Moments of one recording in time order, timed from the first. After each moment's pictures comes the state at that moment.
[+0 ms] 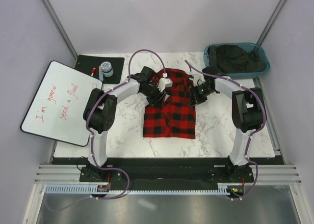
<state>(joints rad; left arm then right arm) -0.48 2.06 1.52 -0.59 0.58 0.46 0.19 1.98 1.37 -0.65 -0.55 -0.12</state>
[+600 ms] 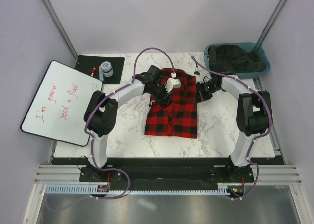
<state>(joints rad) -0.57 2.03 1.57 -0.60 0.62 0.50 0.13 1.90 1.37 -0.70 -0.58 -0.16</state>
